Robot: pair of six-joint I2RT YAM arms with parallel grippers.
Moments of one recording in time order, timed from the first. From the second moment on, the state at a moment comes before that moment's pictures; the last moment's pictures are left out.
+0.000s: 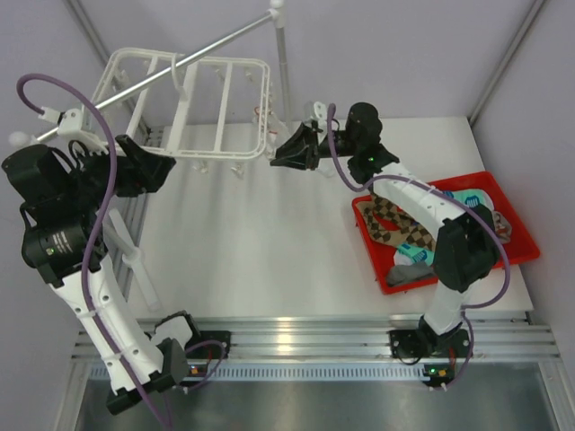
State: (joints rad) left arm 0.46 1.03 1.79 -1.02 0.79 -0.18; right arm 0.54 1.77 1.48 0.49 -1.13 0.00
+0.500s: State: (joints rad) left arm 0.46 0.96 1.79 -1.12 1.03 -0.14; right arm 0.71 1.77 1.69 0.05 -1.12 -0.40
